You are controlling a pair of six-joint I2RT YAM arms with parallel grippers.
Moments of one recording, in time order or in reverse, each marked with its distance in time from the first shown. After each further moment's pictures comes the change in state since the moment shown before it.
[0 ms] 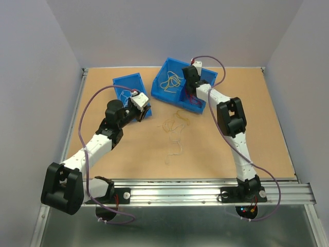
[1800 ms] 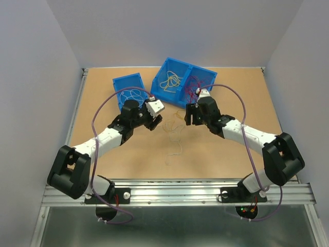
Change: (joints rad) left arm -0.114 0.166 0.063 -0.142 -0.006 0.089; right arm 0.164 -0.944 -1.094 0.147 -0.396 0.002
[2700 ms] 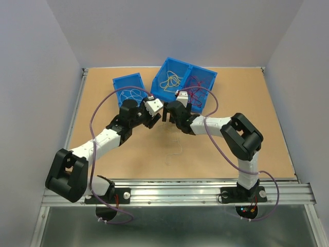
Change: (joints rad) left arm -0.006 -0.034 0.000 -0.007 -0.051 0.026; right arm 0.193 0.450 0.243 0.190 0.357 0.218
